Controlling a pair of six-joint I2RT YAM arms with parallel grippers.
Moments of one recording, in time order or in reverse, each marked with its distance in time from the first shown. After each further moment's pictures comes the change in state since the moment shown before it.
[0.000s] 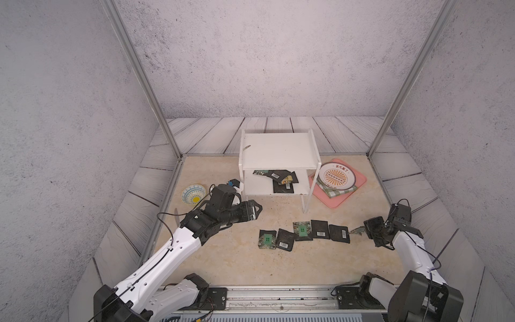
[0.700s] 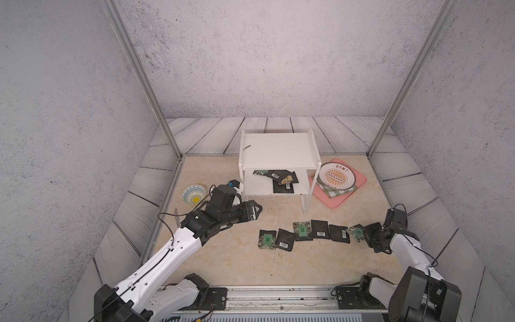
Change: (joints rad) left arm 0.000 0.000 -0.008 0.008 0.000 -0.013; right arm -0.001 -0.002 -0.069 0.016 0.063 -0.030
